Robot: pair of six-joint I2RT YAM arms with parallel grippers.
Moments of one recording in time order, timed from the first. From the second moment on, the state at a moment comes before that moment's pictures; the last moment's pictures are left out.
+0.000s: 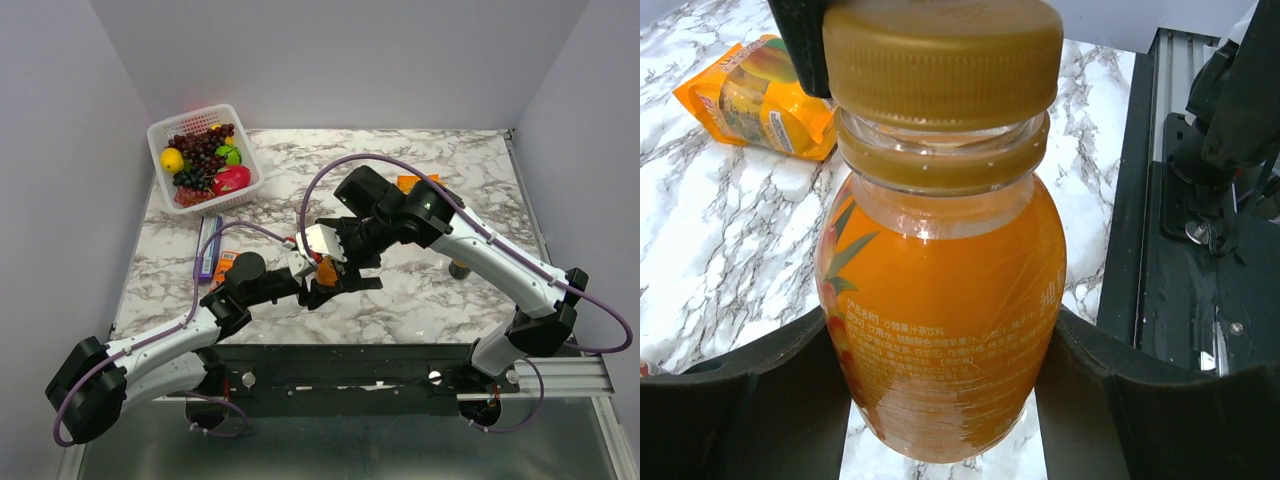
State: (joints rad) left arm -0.79 0.95 0.38 0.51 0.46 -0.01; right arm 1.01 1.58 1.84 -1.30 -0.35 -0.83
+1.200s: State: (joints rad) left arm -0.73 0.95 0.38 0.53 0.45 -0.05; right arm 0.99 1.51 1.75 -1.31 -0.22 -0.71
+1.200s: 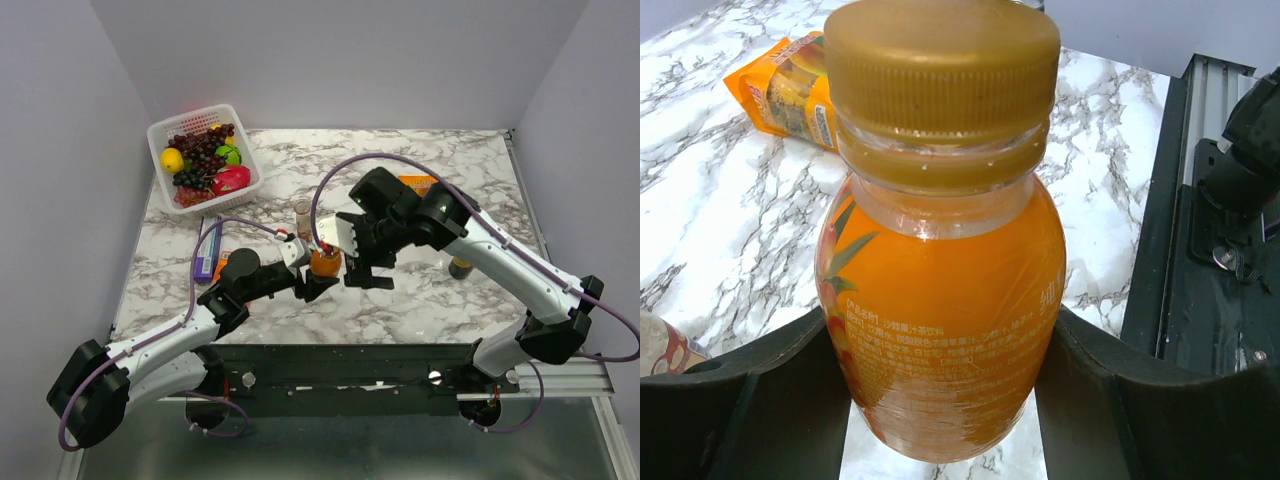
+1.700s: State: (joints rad) left arm -0.73 0.99 0.40 0.49 0.50 -0.01; right arm 0.91 1.57 1.92 -1.28 -0.36 -0.78
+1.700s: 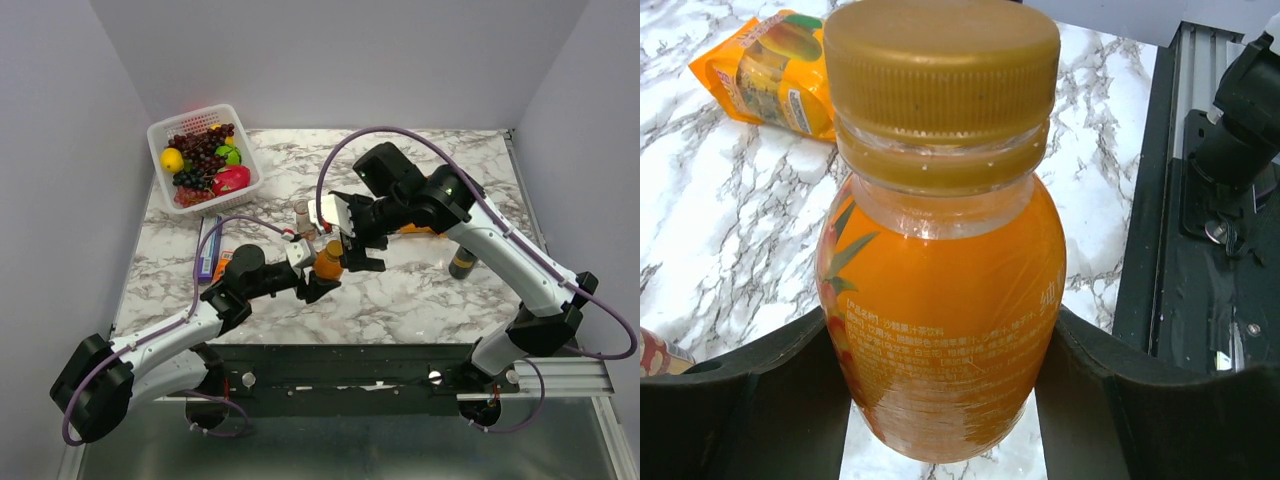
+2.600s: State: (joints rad) left arm -0.69 1.02 0.45 0.47 0.56 -0.06; right arm 0.95 1.58 1.74 -1.17 -0.36 -0.83
